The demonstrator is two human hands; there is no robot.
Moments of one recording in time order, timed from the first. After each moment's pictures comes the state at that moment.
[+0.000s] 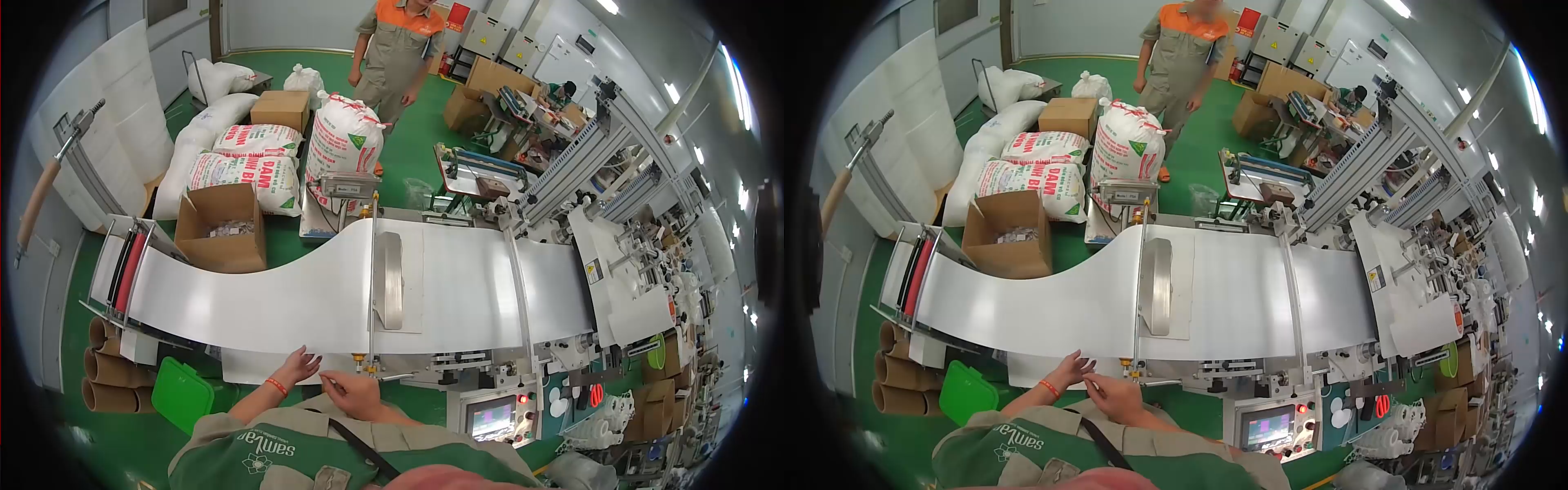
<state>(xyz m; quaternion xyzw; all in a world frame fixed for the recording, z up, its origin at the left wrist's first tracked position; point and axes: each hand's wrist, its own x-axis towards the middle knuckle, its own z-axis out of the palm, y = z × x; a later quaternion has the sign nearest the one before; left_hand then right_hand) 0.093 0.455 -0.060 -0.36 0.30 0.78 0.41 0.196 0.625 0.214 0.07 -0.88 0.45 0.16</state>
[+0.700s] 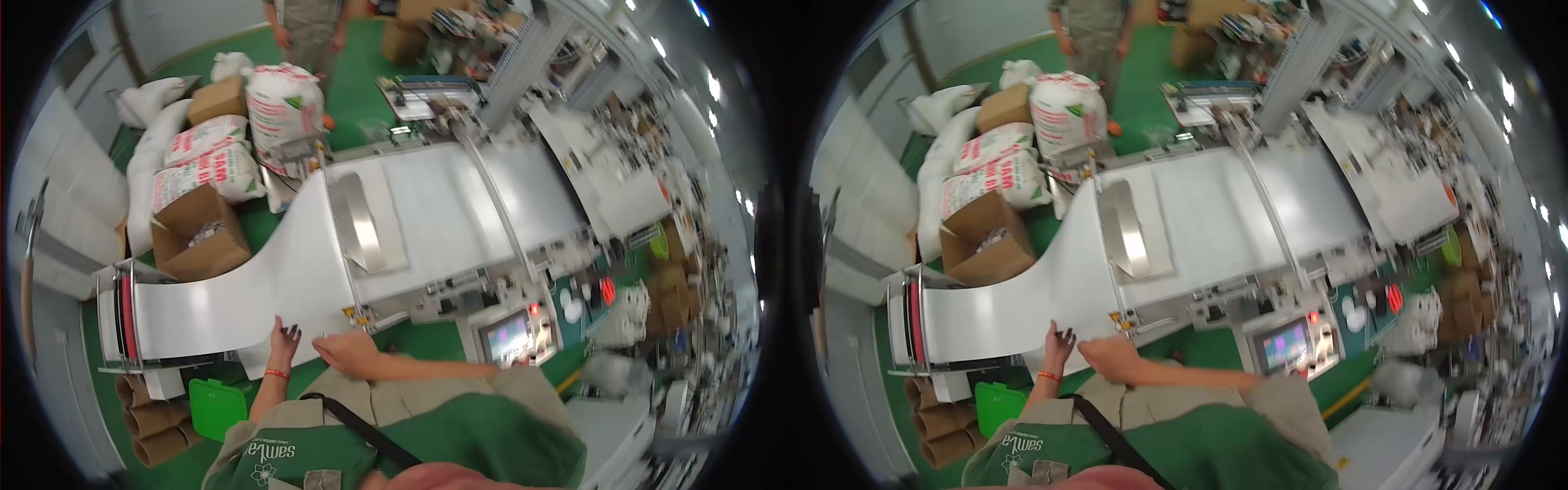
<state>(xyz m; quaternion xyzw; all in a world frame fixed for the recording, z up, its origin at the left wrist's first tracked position) 0.086 0.417 -0.033 -0.33 0.36 0.83 0.26 0.196 0.624 0.203 0.12 -0.93 0.33 0.09</state>
